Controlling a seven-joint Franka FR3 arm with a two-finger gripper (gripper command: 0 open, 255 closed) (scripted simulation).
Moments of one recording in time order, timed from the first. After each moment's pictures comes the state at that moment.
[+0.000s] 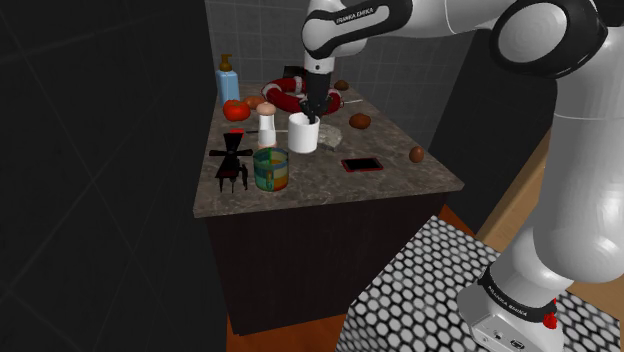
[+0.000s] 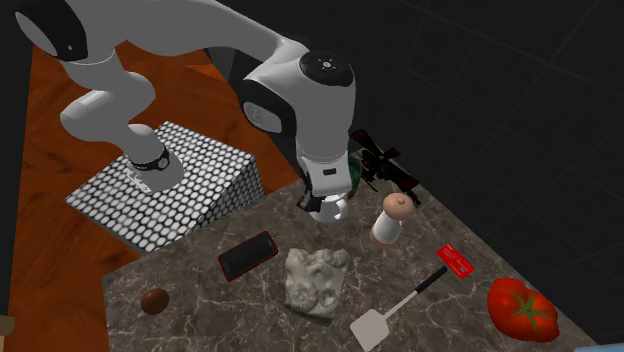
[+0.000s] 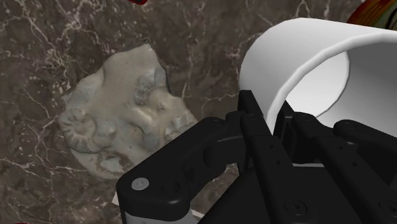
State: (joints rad) arm 0.02 0.37 -0.03 -1.55 0.02 1.90 0.10
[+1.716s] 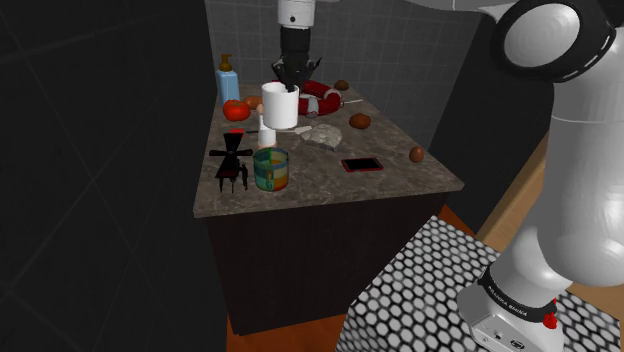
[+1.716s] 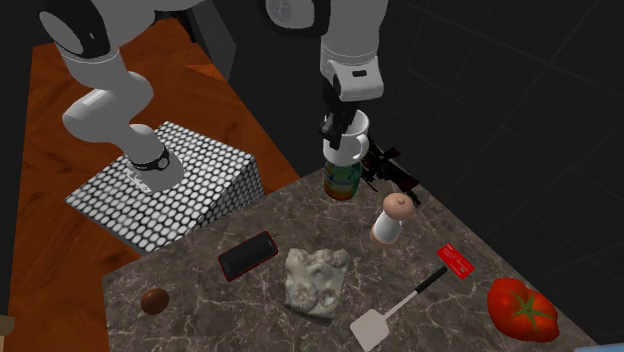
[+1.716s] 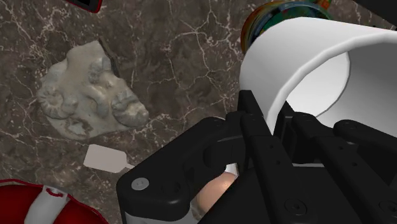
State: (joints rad) arm 0.13 0.38 0.02 -1.24 0.01 1.60 0.26
